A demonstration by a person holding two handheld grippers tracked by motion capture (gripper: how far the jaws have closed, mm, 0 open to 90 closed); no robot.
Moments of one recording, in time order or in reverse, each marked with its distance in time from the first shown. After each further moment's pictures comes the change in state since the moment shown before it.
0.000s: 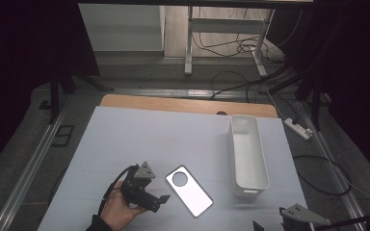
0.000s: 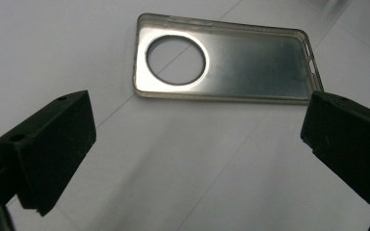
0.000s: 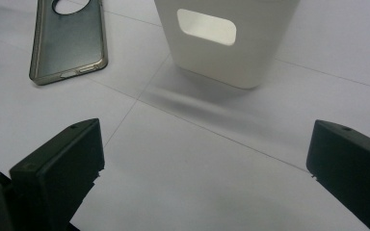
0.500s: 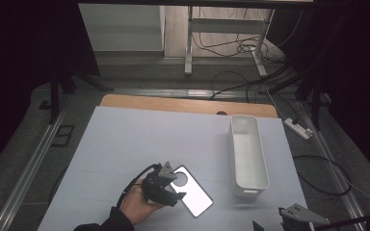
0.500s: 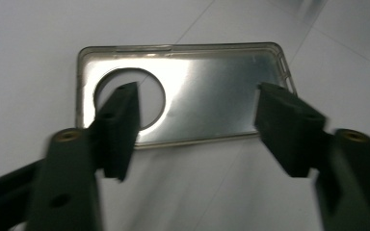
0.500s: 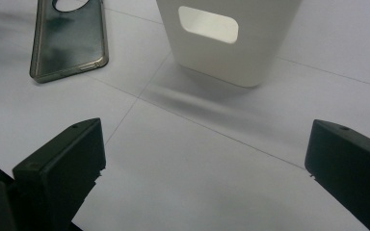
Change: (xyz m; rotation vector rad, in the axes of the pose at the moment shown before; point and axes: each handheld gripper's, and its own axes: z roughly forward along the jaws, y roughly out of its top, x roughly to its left) left arm -0.020 0.032 0.035 0.049 -0.072 0.082; right arm 0.000 0.000 0.001 0.009 0.005 -0.002
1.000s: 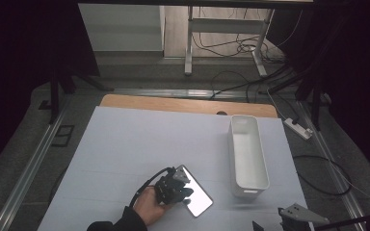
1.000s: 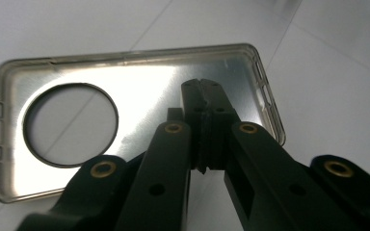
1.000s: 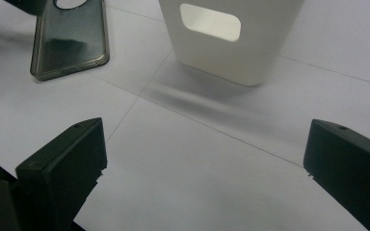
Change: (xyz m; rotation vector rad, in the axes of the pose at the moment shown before) left arm -0.014 0.007 0.030 0.045 -0.065 0.029; right arm 0.000 0.000 0.001 0.006 0.004 -0.004
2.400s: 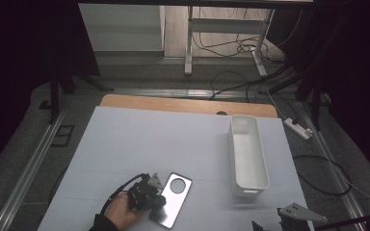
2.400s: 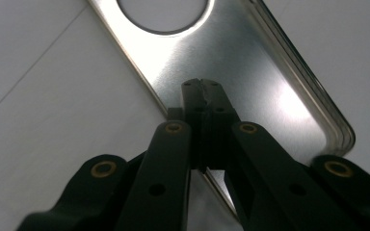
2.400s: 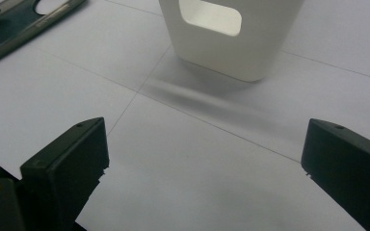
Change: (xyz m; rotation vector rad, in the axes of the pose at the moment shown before) left arm 0.031 -0.067 -0.037 0.131 0.047 -0.072; right arm 0.000 0.001 0.002 0.023 -0.003 0.003
